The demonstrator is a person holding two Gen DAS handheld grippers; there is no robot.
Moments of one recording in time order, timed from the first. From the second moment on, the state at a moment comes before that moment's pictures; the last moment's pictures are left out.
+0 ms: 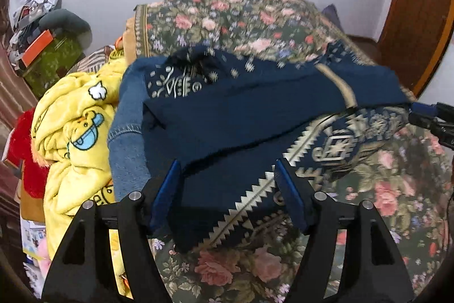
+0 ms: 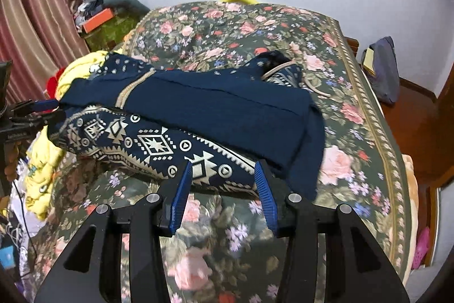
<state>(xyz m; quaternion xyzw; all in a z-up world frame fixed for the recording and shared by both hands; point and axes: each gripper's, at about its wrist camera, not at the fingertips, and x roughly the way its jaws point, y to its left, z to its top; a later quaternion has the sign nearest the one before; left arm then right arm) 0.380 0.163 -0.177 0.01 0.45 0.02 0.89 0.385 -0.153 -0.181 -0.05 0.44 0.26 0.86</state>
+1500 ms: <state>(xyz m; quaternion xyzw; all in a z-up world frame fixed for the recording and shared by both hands) 0.406 0.183 -0.193 0.01 0.44 0.02 0.90 0.425 -0.122 -0.203 -0.12 0.46 0.24 0.85</state>
